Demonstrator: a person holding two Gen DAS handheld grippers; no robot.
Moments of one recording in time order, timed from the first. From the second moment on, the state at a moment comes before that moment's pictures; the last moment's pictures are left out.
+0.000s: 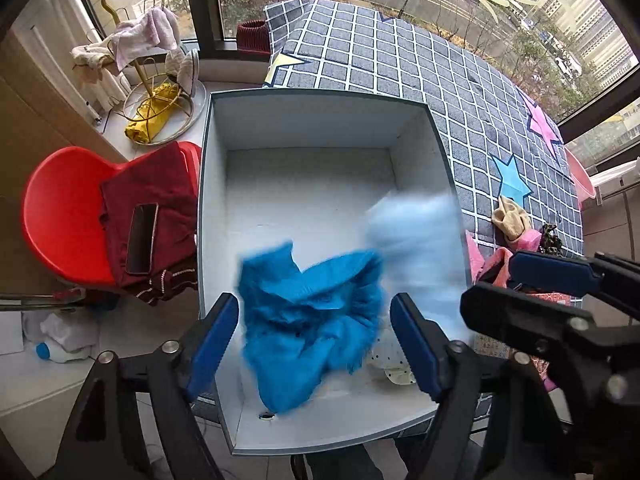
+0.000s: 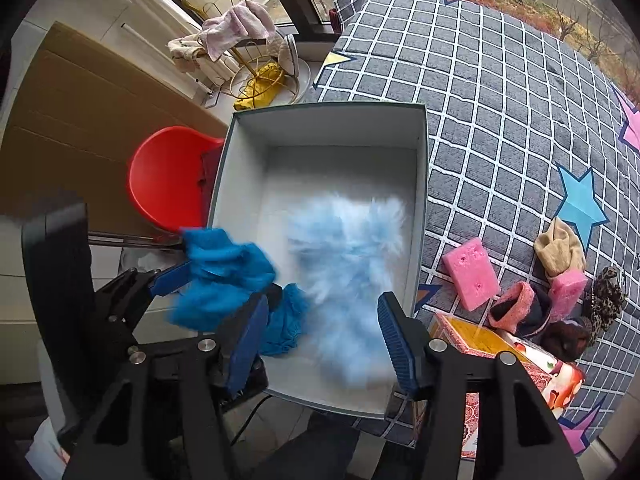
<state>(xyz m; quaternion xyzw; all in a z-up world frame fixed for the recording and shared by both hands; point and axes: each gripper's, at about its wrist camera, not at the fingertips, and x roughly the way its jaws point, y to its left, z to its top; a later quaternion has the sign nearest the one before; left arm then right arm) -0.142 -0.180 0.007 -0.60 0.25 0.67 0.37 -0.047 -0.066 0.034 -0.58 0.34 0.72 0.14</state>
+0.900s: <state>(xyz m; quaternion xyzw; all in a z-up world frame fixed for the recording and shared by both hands) -0.131 -0.172 0.004 -0.62 0.25 0.65 0.37 -0.015 -0.051 0.041 -0.56 0.36 0.72 0.18</state>
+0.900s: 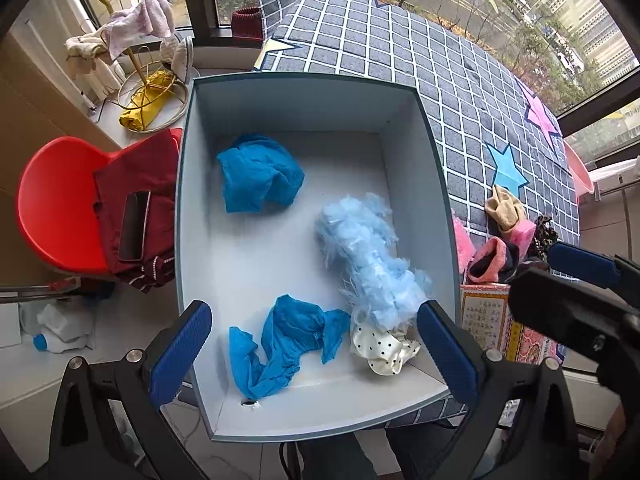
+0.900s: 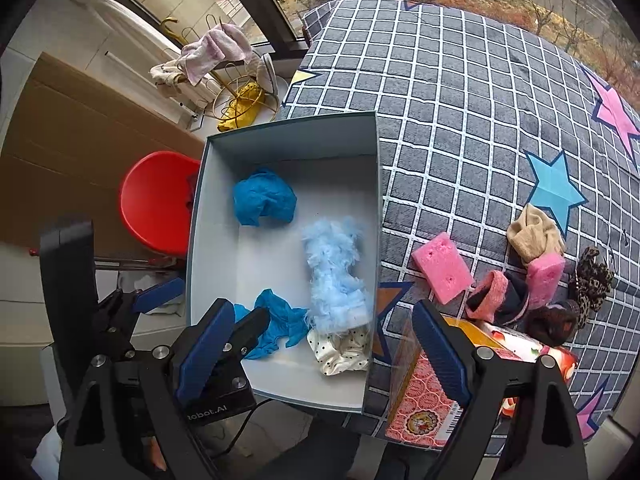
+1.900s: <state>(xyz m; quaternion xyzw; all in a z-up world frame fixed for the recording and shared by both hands) -0.005 0.023 0.007 -0.63 0.34 0.55 0.43 0.261 0.094 -0.023 -0.47 0.54 0.58 0.39</state>
